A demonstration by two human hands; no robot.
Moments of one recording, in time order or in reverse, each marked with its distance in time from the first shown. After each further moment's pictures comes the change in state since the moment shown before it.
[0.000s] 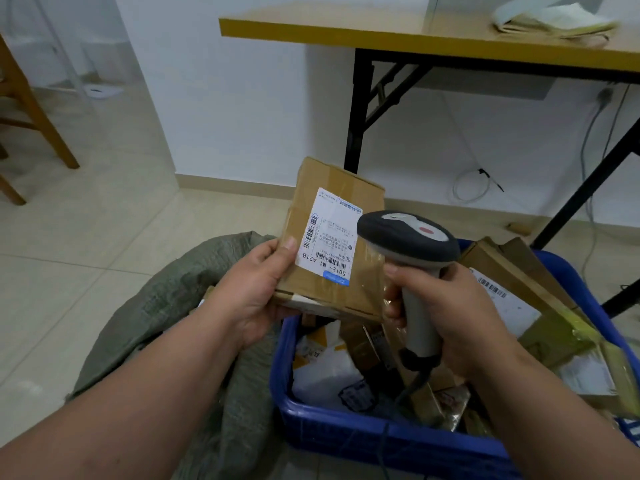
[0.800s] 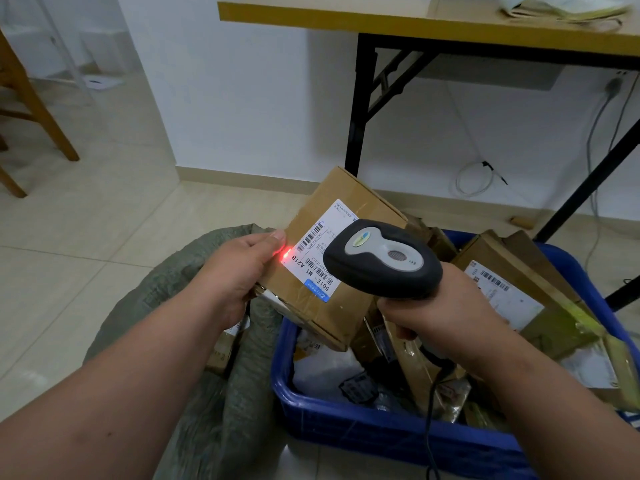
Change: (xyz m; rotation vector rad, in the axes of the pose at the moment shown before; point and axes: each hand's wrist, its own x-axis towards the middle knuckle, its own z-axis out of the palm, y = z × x) left_hand 0.008 0.008 -0.017 0.213 0.114 0.069; right_hand -0.006 -0.005 -0.005 -0.599 -0.210 -0.260
